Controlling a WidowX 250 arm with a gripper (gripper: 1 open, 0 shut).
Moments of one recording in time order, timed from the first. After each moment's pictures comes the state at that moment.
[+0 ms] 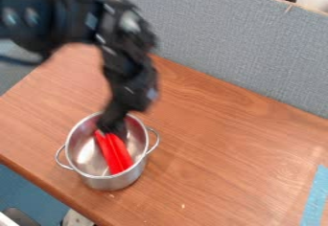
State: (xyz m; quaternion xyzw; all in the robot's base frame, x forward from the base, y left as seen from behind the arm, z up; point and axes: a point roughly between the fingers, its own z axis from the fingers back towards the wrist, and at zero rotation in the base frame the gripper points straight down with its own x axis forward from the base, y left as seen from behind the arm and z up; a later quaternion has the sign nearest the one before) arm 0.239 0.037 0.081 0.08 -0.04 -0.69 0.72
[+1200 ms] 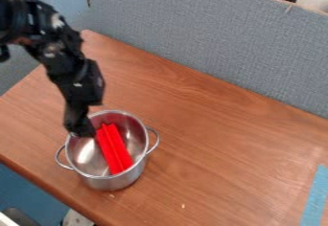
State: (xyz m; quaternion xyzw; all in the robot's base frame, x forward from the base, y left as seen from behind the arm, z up) arm 0.235 0.099 0.052 0.03 -0.09 -0.50 0.86
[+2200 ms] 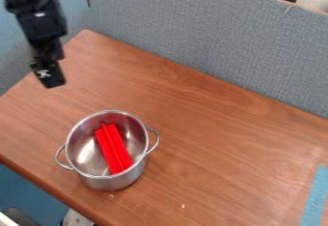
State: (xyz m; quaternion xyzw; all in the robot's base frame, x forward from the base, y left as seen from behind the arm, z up) arm 0.233 0.147 0.119 -0.02 -0.06 -0.38 0.92
